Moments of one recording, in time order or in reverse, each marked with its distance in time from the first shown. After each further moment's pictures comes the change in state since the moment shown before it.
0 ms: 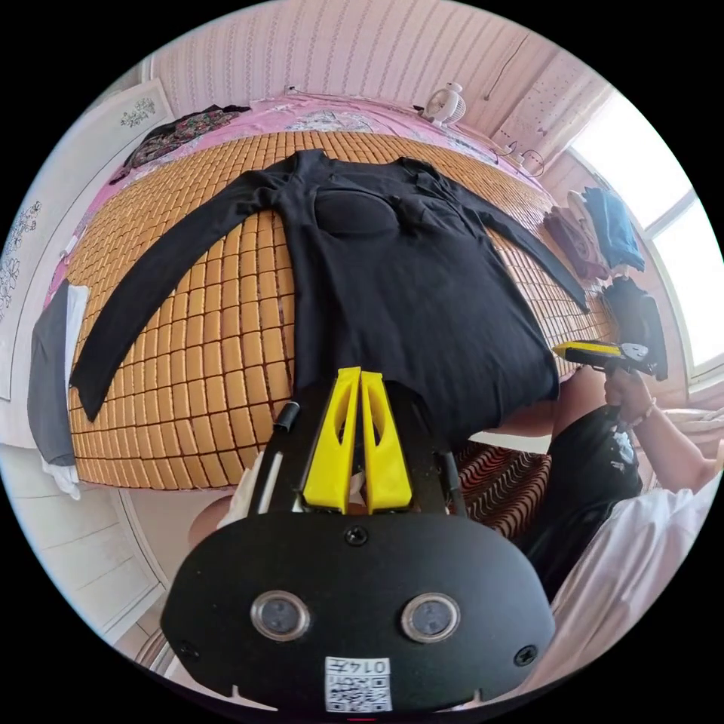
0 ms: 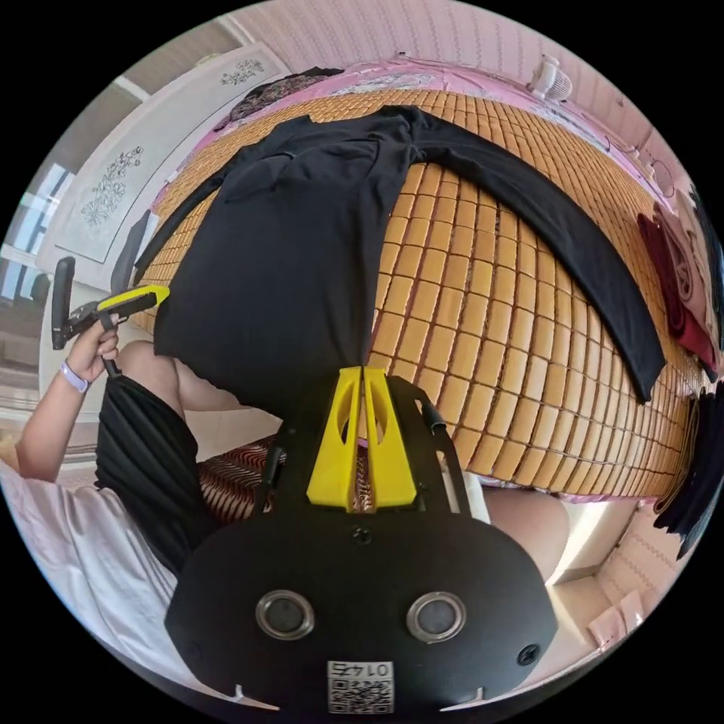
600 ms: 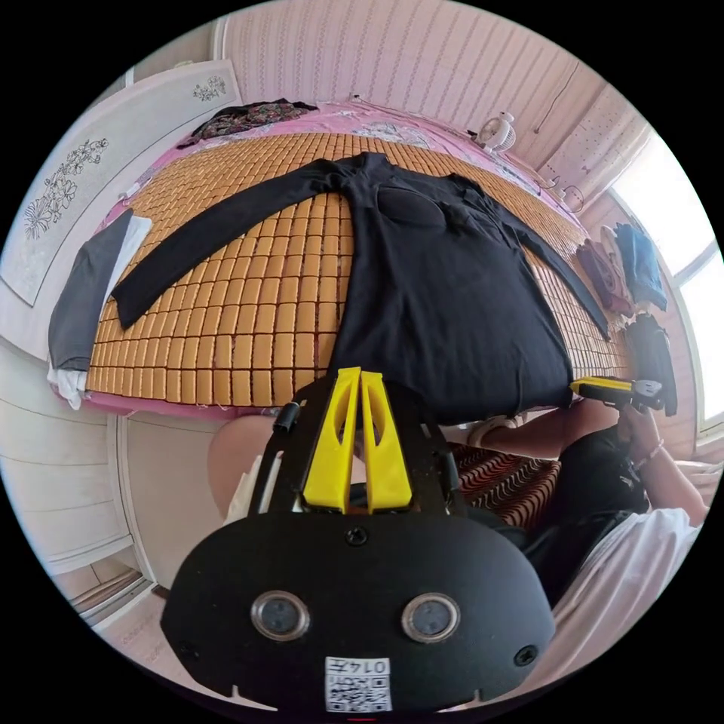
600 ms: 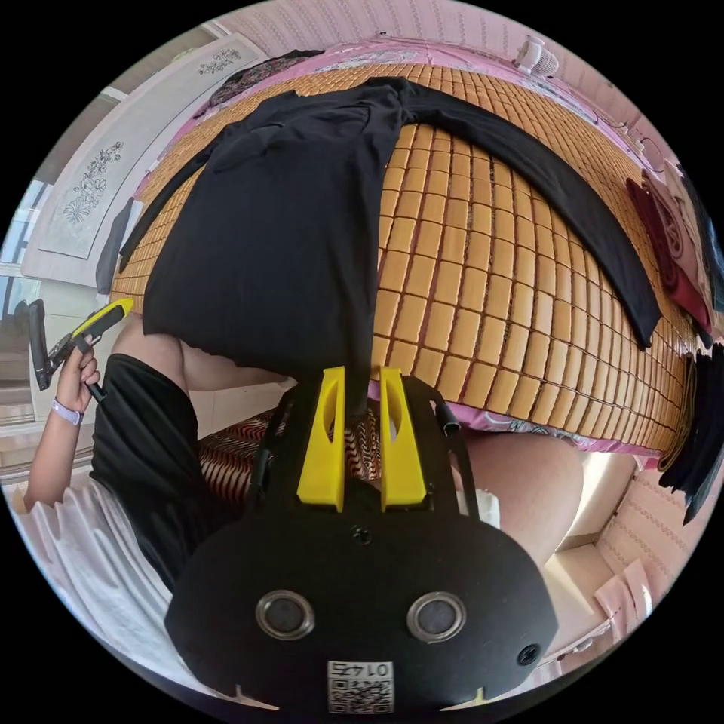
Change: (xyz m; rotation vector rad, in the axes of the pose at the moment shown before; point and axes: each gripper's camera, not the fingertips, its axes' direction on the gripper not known) left arm -0.029 0.064 -0.049 0.063 -0.072 -0.183; right arm -0.038 0.026 -0.002 -0.096 0.075 0.040
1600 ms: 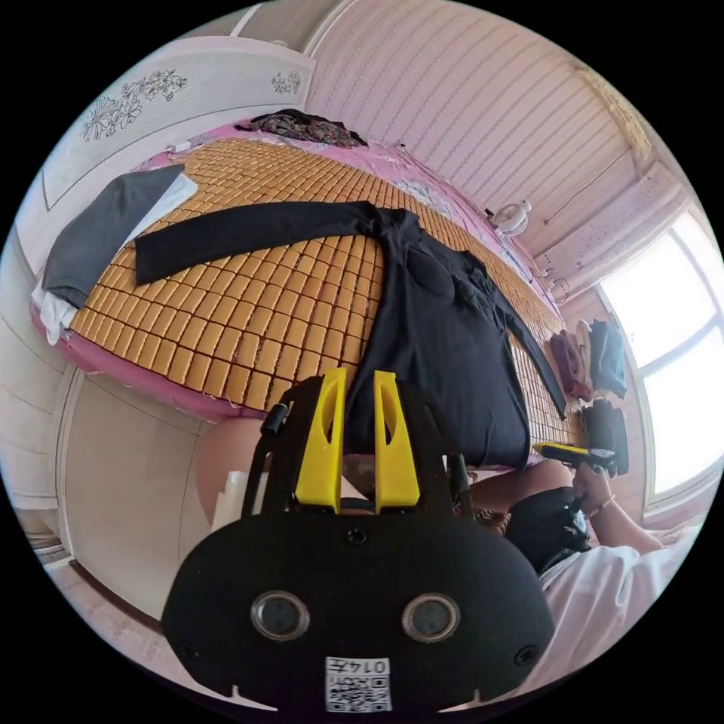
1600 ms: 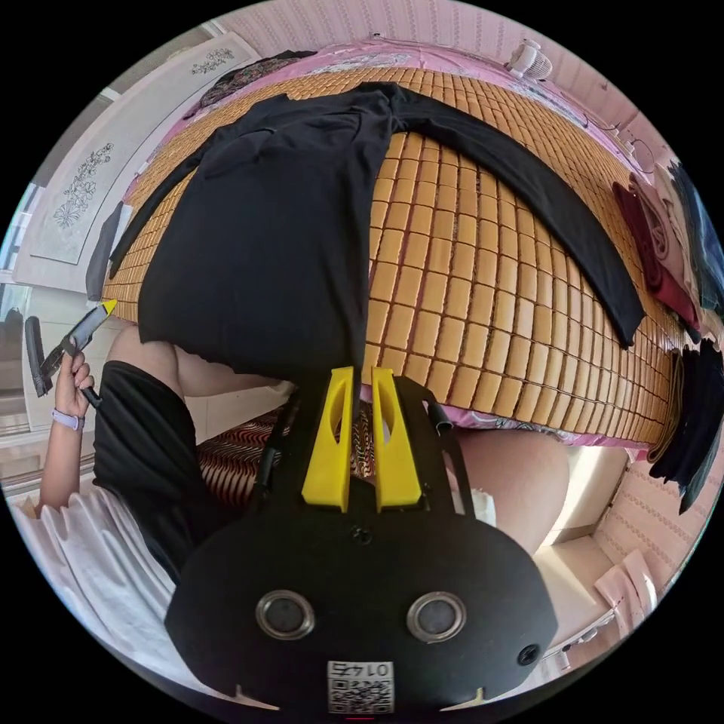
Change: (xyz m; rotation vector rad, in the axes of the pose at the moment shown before) left arm -0.151 0.006 -0.119 0.195 0.187 -0.238; right arm -0.049 -0.012 0.056 0.008 0.019 0.029
